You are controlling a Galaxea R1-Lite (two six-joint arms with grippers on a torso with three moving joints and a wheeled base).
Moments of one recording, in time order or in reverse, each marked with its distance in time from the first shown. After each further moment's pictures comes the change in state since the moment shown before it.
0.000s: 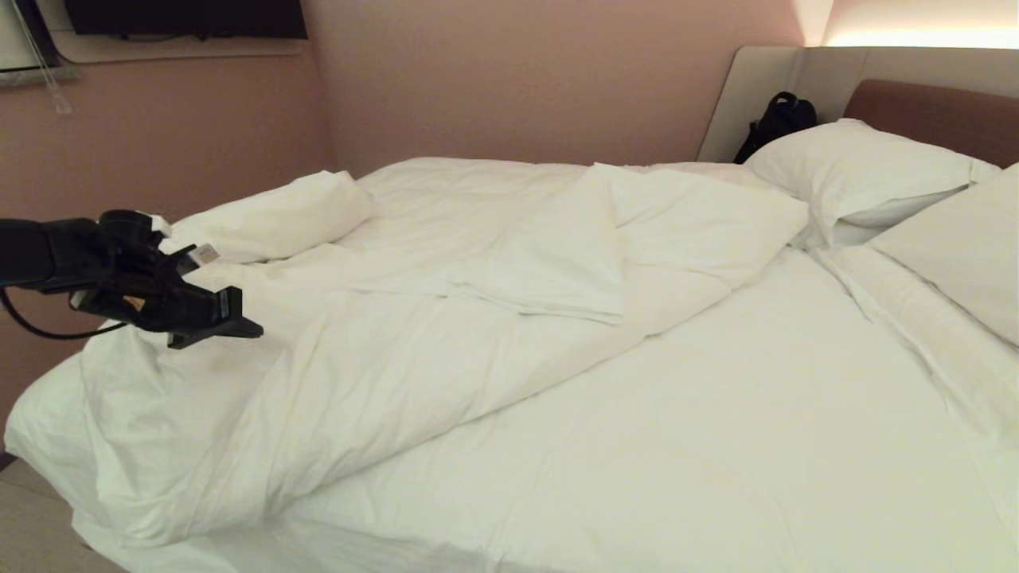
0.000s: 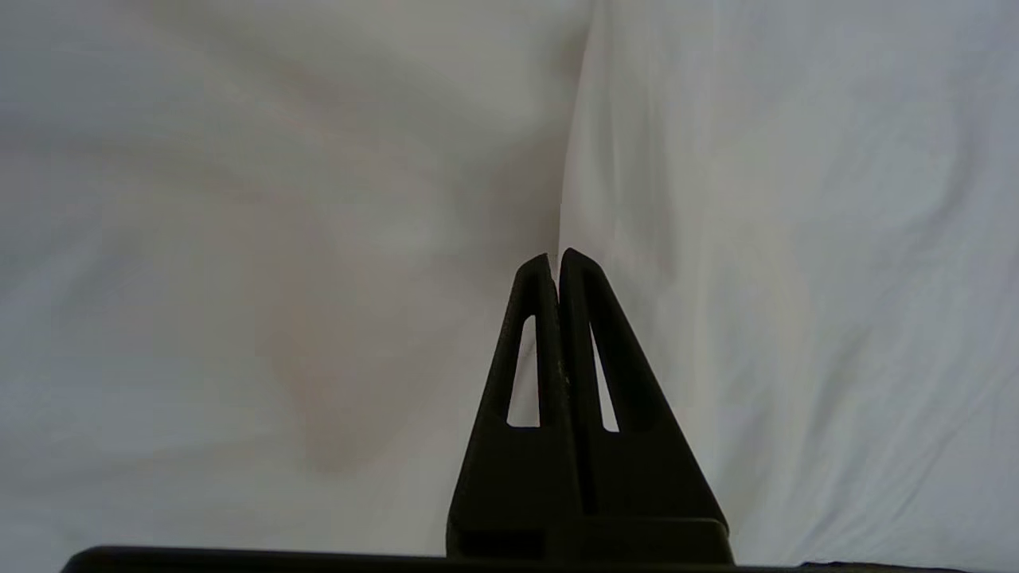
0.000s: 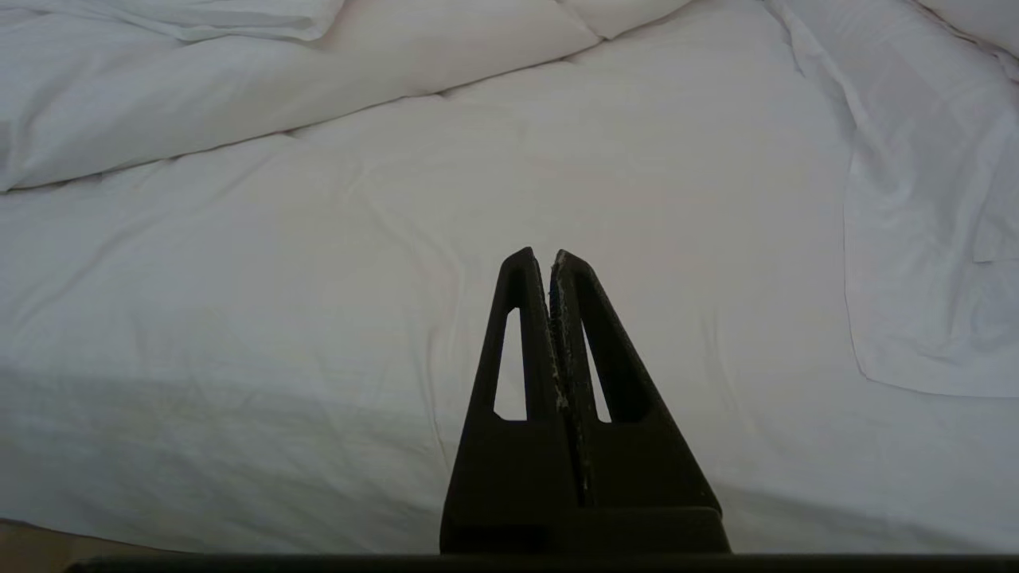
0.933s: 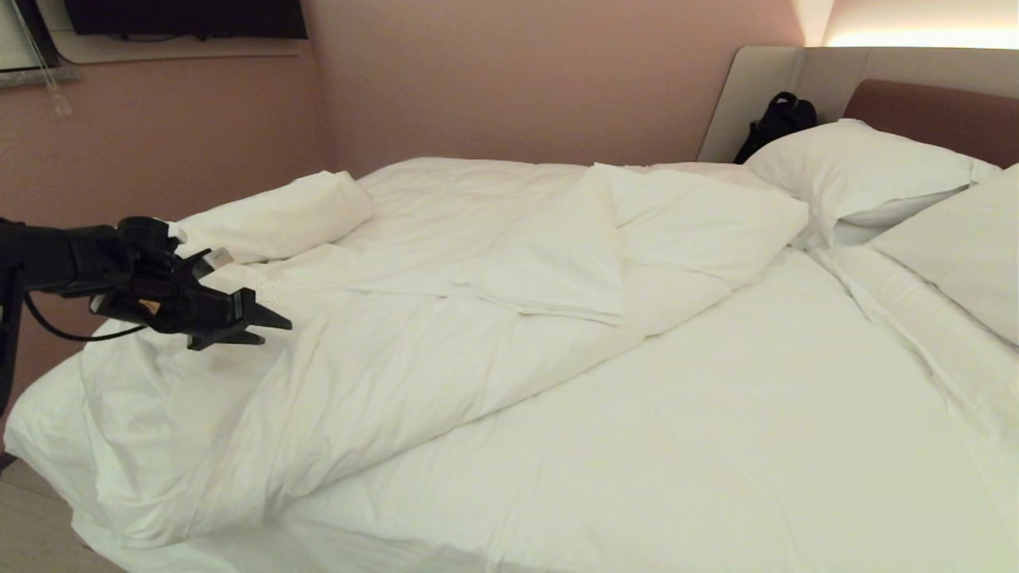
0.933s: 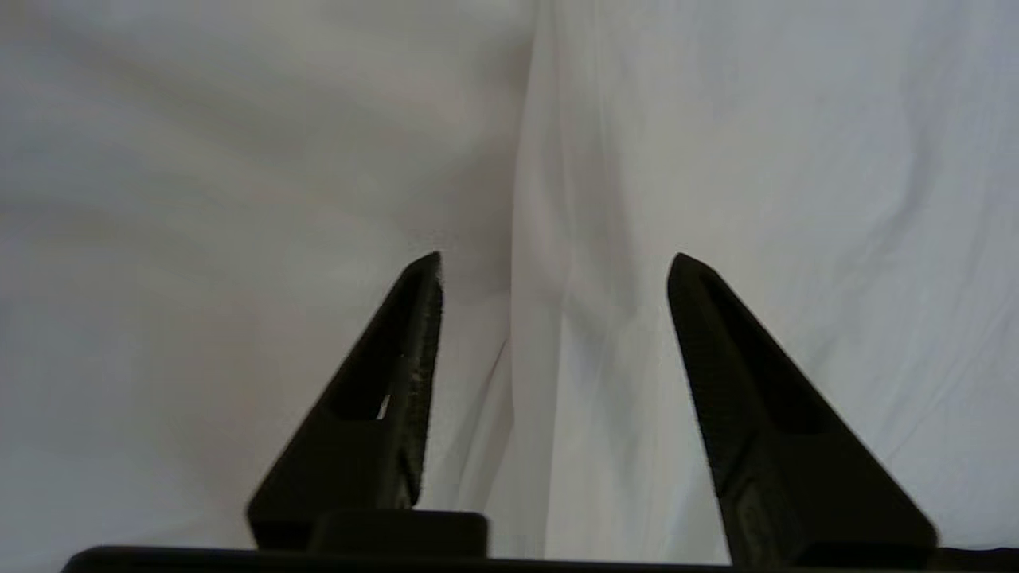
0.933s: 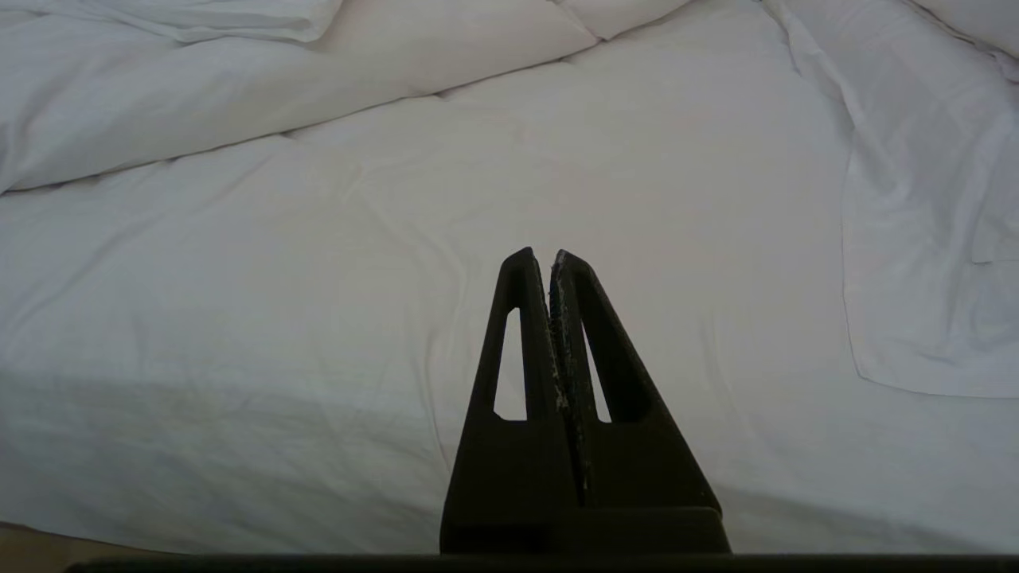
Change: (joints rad) left arm -0.024 0.044 -0.037 -0.002 -0.066 -0.012; right arm 0.000 0.000 0.000 0.000 0.000 0.000
